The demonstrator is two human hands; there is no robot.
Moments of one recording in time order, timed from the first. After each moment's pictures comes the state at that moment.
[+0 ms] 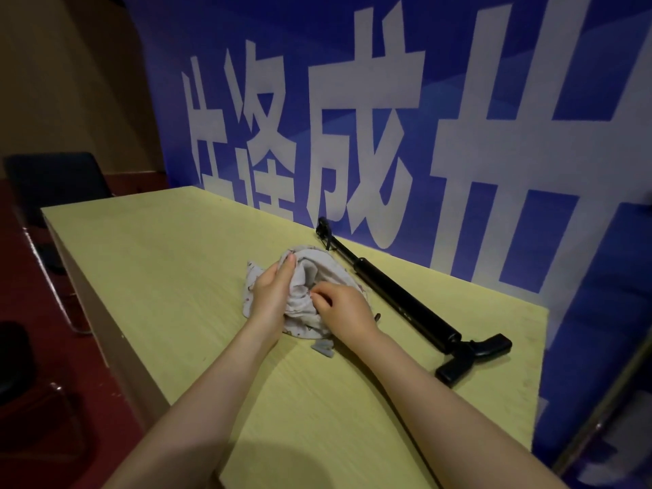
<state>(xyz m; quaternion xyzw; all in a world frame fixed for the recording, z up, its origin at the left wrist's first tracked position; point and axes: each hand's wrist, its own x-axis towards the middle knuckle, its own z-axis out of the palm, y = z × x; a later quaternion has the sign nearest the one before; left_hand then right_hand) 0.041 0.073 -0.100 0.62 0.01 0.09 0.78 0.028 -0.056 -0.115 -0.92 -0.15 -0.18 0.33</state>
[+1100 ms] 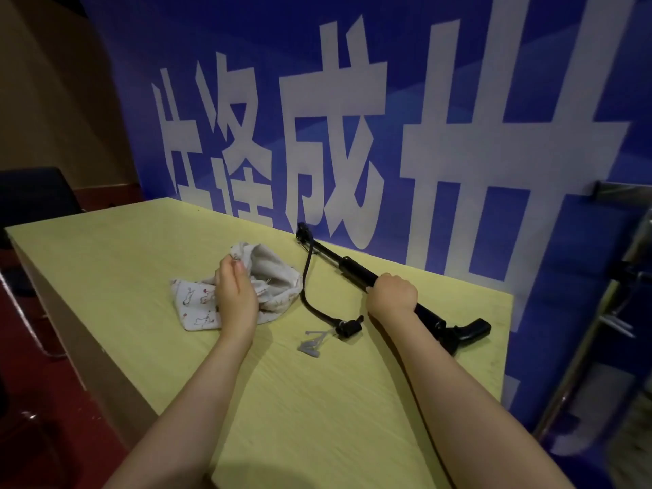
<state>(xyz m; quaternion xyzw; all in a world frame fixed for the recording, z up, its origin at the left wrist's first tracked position) 0.058 0.092 -0.112 0.73 0.01 0.33 0.60 0.045 -0.143 -0.102 -0.98 0.19 -0.11 0.03</state>
